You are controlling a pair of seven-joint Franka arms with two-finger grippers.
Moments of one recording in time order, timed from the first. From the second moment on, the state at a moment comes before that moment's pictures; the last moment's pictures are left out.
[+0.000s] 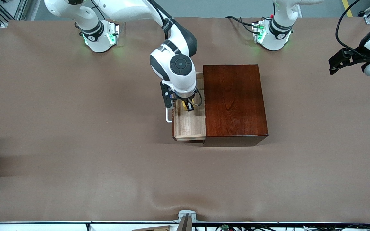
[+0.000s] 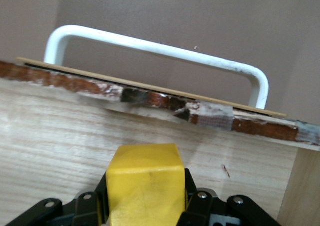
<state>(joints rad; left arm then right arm) -0.04 -0.08 -0.08 -1.58 0.08 1.48 -0.12 0.86 0.63 -0.06 -1.42 0.14 2.05 2.07</state>
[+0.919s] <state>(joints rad) -0.05 -0.06 -0.18 -1.56 0.08 1.48 -0.15 0.68 0.53 -0.08 -1.28 0.14 1.78 1.90</state>
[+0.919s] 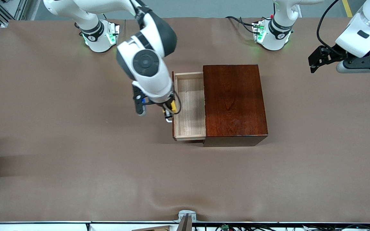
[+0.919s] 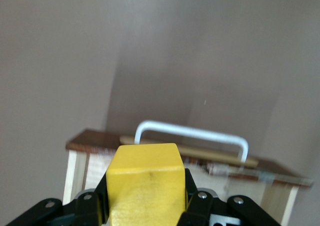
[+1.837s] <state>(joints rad) -0.06 -0.04 -0.21 -1.55 0.06 1.48 -0.17 0.32 0.54 -0.08 -1.48 0.13 1.74 0.67</state>
